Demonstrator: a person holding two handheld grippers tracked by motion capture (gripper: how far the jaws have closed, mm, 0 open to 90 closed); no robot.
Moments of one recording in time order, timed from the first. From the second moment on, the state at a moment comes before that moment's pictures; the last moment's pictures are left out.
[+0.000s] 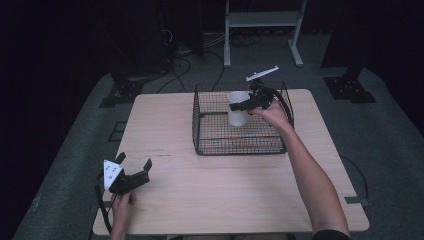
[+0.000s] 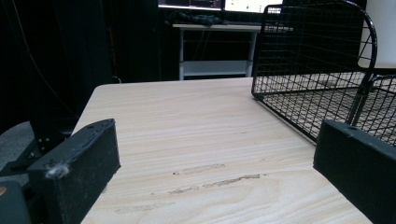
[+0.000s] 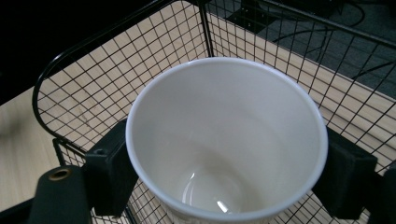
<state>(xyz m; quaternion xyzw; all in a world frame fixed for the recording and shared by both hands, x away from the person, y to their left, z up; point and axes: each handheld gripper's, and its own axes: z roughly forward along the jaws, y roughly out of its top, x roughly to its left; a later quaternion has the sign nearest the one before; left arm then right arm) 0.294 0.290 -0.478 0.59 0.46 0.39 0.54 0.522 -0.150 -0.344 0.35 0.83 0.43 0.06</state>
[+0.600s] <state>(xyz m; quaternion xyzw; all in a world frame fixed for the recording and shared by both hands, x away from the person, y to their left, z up) 0.294 0.290 -0.478 0.59 0.46 0.39 0.54 0.539 -0.141 -0.368 0.36 0.84 0.40 0.05</state>
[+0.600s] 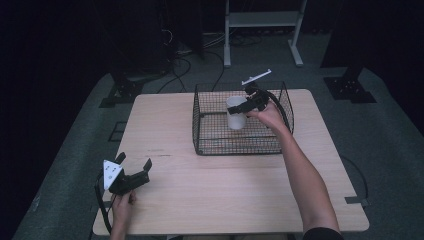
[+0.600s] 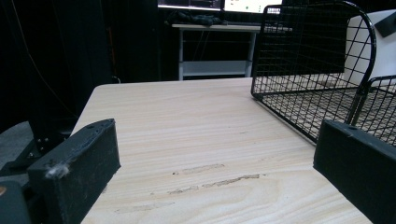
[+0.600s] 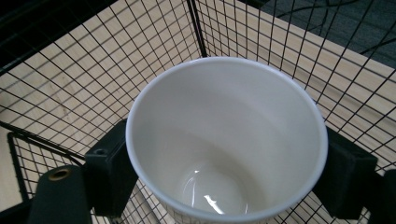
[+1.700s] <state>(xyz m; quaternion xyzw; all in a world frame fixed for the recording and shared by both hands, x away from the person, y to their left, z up) 0.294 0.290 -0.478 0.59 0.46 0.39 0.54 0.539 -0.133 -0.393 0.36 0.86 0.35 0.06</state>
